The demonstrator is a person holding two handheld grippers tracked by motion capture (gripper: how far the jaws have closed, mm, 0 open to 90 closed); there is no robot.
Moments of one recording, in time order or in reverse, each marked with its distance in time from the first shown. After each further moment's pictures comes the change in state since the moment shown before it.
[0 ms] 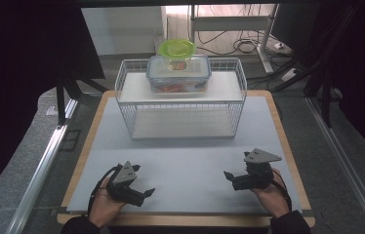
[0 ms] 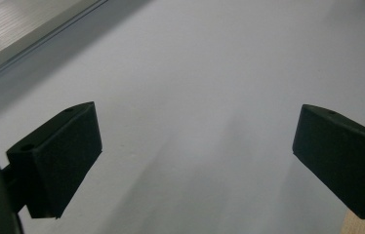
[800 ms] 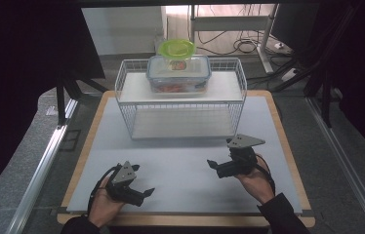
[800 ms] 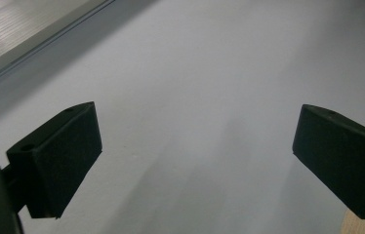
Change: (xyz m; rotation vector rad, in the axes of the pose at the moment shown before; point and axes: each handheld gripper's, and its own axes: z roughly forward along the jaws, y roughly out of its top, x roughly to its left) left arm 0.000 0.000 -0.002 -0.008 0.003 0.000; right arm 0.014 0.055 0.023 -0.058 0.098 -0.041
